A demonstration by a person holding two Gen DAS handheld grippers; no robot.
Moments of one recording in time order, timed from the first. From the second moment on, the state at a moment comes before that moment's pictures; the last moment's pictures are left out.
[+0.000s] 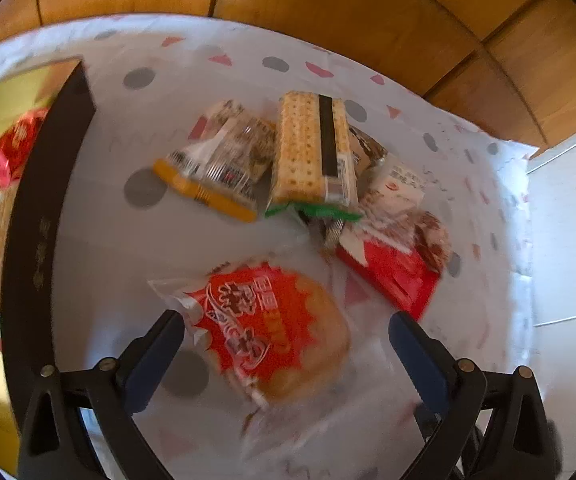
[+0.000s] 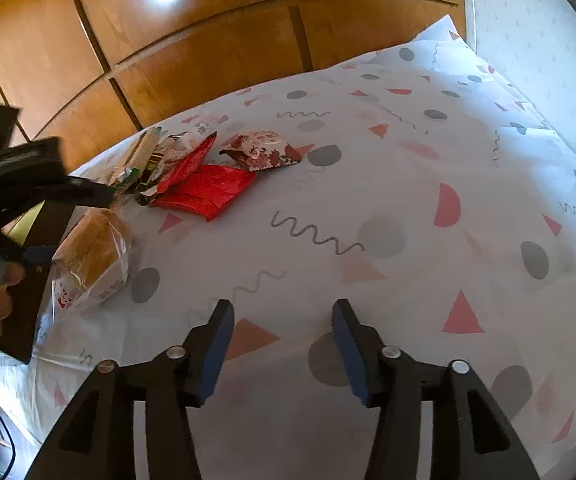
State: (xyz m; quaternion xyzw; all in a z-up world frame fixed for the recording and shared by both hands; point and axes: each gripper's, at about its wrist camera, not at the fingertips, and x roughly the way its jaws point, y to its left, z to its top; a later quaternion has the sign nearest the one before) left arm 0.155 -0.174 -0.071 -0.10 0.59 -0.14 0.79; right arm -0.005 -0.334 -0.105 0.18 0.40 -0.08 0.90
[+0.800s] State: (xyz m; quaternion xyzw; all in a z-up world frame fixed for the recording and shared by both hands) left arm 0.043 -0.151 -0.105 0.11 0.45 -0.22 0.86; right arm 0.008 -0.338 -0.101 0.17 0.44 -0.05 0.88
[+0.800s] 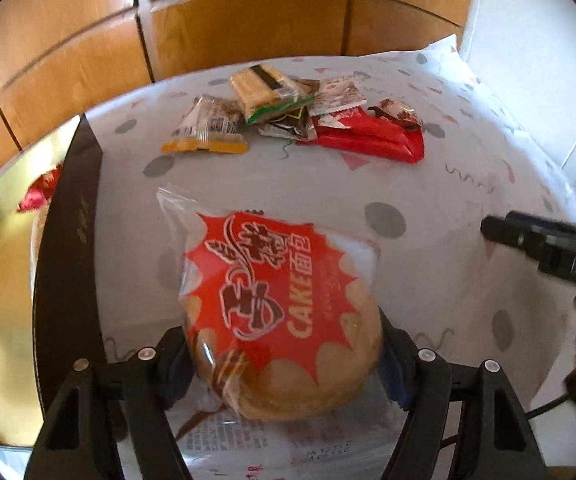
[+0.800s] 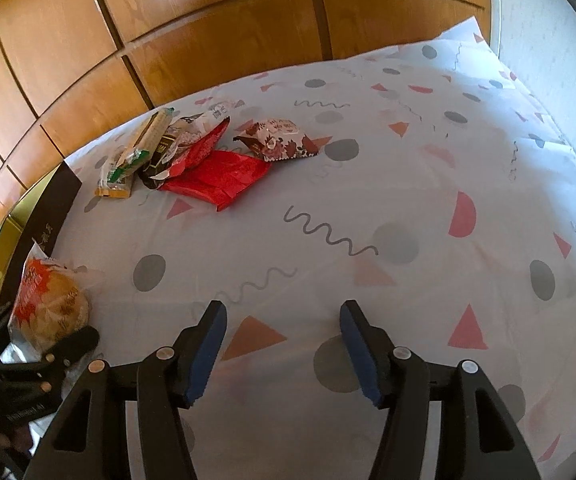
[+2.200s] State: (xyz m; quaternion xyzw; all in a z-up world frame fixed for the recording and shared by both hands) left arm 0.027 -0.140 -0.104 0.10 0.42 -0.24 0.87; right arm 0.070 -0.378 -0.065 0.30 0.43 0.04 0.85
